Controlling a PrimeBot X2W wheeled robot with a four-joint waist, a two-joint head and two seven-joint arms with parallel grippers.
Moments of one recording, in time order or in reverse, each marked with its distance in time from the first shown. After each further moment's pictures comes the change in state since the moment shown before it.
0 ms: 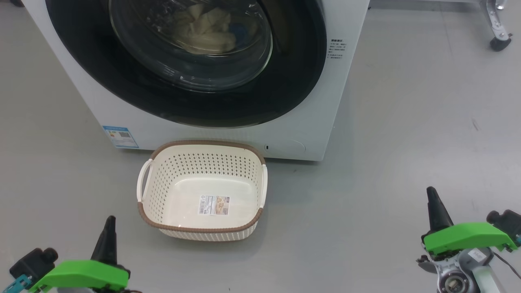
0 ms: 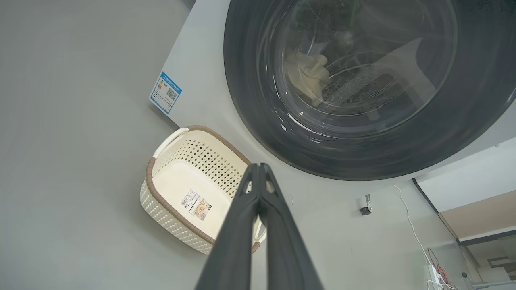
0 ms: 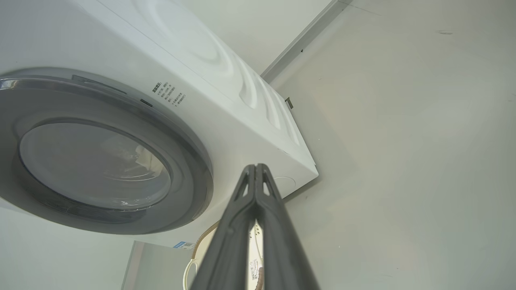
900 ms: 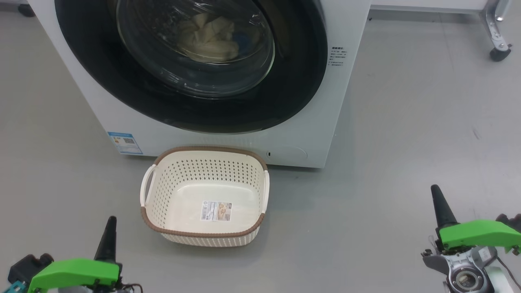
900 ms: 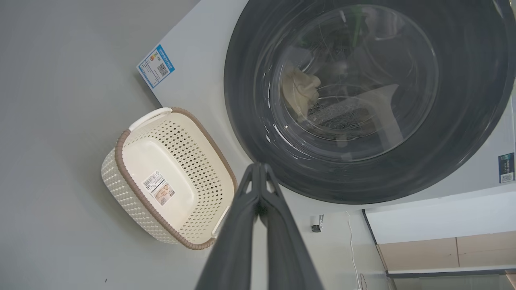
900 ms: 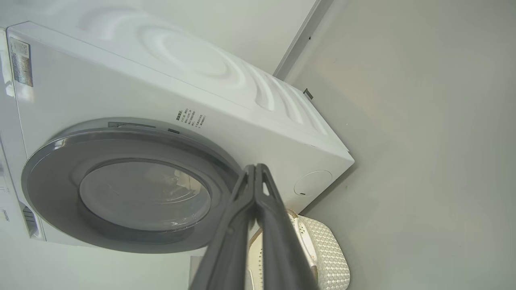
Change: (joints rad) left arm 0.001 -0.043 0.058 -0.016 -0.234 0.000 0.079; right arm 0.000 0.000 -0.034 -0.028 0.257 0.000 0.075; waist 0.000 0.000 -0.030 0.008
